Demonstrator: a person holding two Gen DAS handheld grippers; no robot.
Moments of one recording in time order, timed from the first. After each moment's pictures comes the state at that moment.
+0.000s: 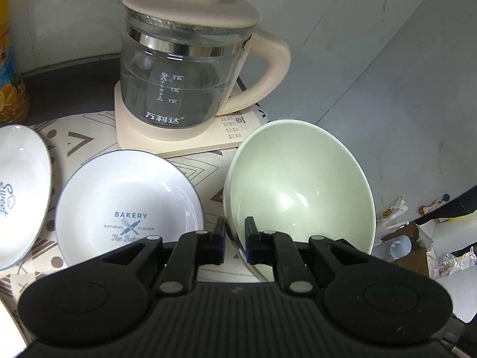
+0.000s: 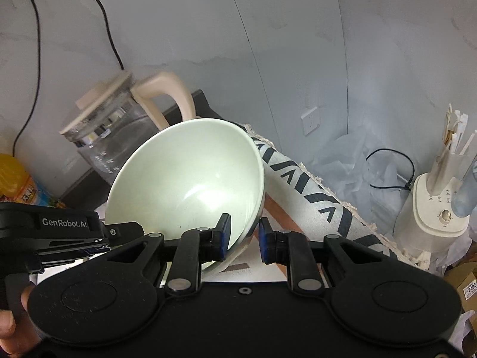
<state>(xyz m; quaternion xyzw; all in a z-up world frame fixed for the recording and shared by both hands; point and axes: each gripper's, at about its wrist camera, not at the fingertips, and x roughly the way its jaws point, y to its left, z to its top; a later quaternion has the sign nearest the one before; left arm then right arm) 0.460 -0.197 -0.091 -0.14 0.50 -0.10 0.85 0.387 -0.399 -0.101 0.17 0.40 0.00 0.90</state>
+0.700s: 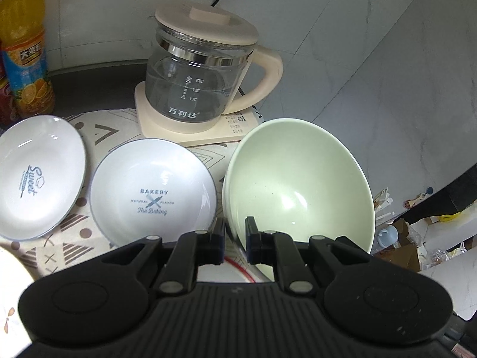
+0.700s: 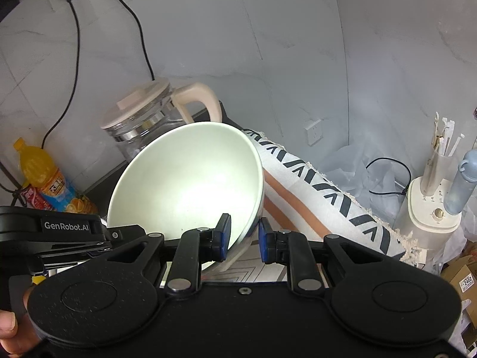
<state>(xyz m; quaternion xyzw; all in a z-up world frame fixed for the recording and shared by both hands) 0.397 -0.164 -0.061 -0.15 0.48 -0.11 0.86 0.326 -0.375 -0.071 0.16 0.37 0.00 0.92</state>
